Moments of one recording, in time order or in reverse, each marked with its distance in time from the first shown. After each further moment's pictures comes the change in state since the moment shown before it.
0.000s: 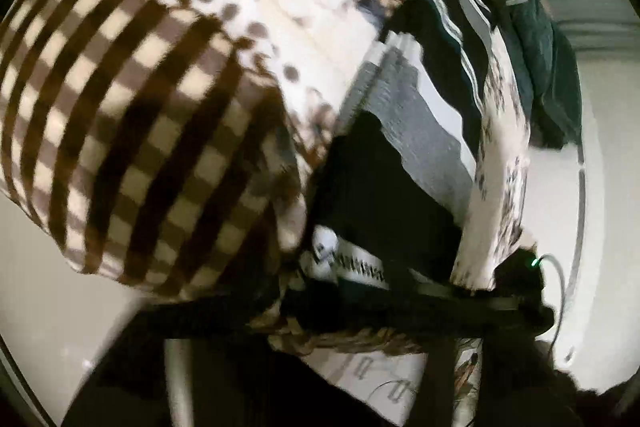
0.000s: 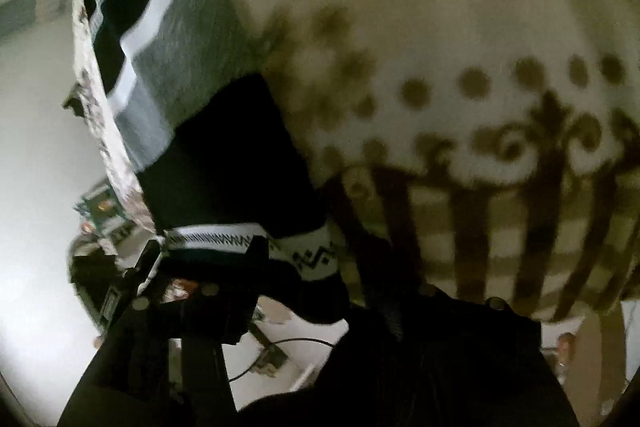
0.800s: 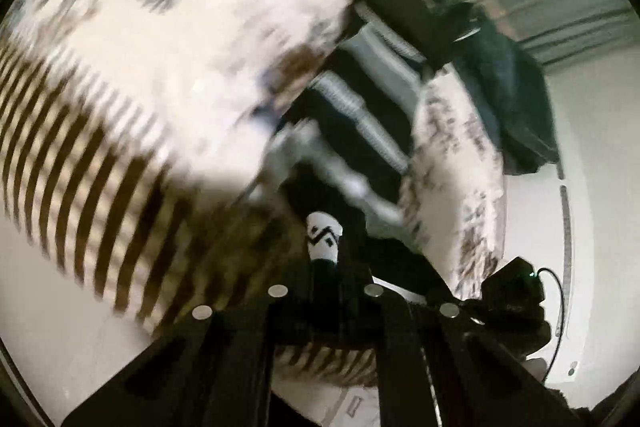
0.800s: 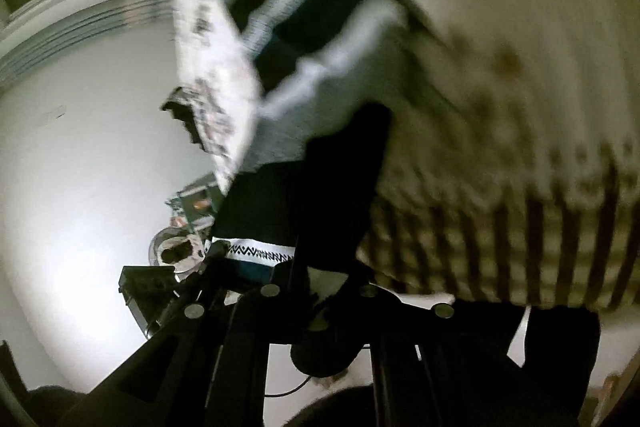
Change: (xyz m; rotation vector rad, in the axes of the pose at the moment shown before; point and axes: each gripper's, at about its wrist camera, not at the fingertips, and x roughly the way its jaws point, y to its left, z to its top) left arm -0.083 -0.121 0.010 0.137 -0.222 -0.006; right arm -0.058 0.112 -0.007 -0.119 -0.099 0.337
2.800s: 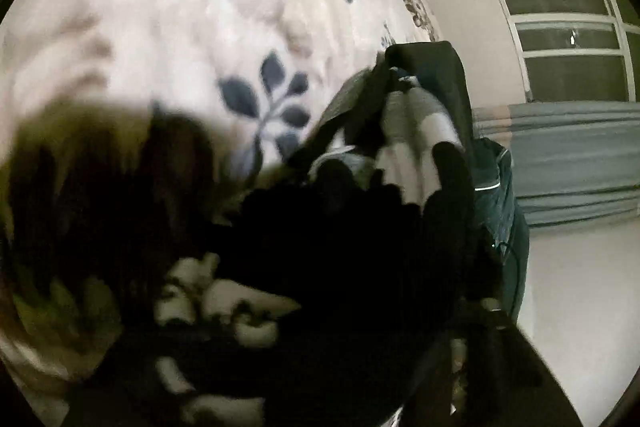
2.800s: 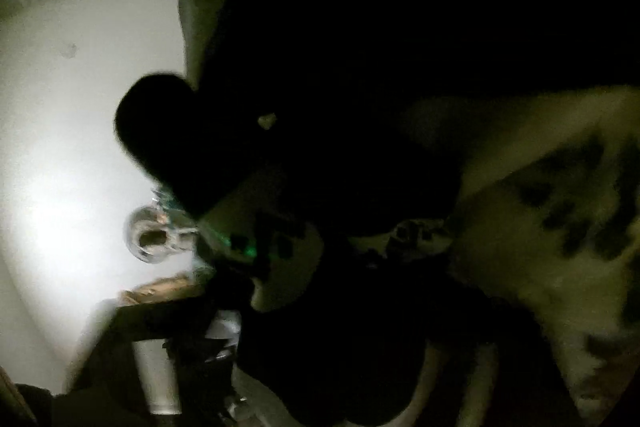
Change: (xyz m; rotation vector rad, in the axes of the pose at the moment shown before) left arm 0.257 0.002 0.182 -0.443 -0.274 -0.224; right arm 0.119 0.111 0.520 -0.343 0.155 -0.022
